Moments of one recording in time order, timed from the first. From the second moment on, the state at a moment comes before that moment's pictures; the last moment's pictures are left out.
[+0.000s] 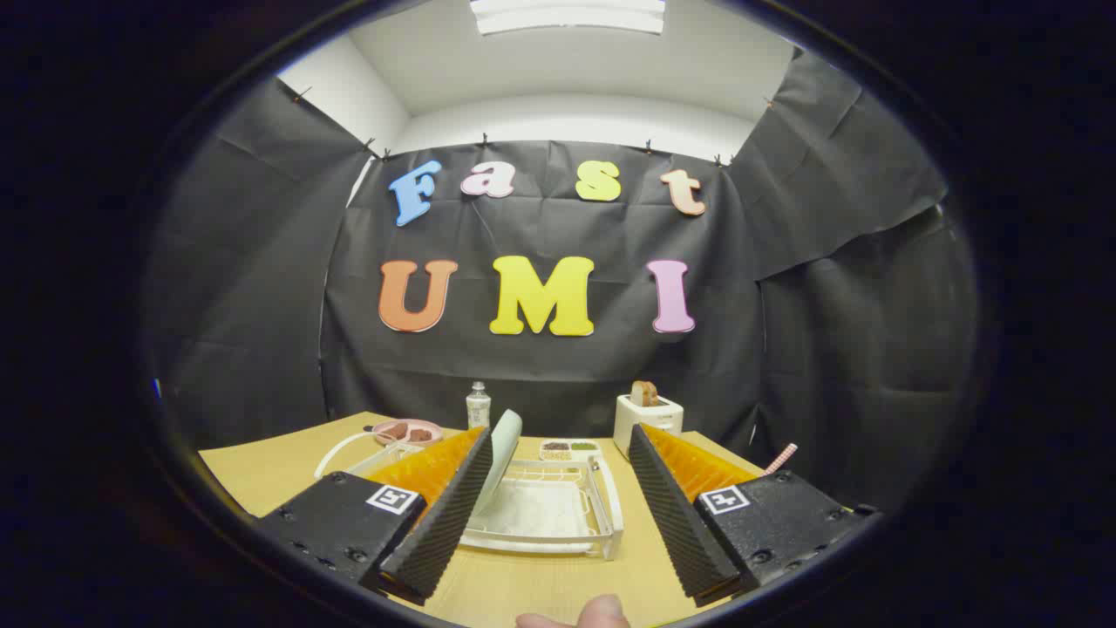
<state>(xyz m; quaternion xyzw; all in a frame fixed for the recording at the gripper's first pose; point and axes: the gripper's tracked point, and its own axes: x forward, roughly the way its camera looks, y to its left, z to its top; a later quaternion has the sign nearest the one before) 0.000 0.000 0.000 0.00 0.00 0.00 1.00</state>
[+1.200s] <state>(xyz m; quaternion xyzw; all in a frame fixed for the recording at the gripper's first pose) 0.040 0.042 -0.008 0.00 0.04 0.03 1.00</state>
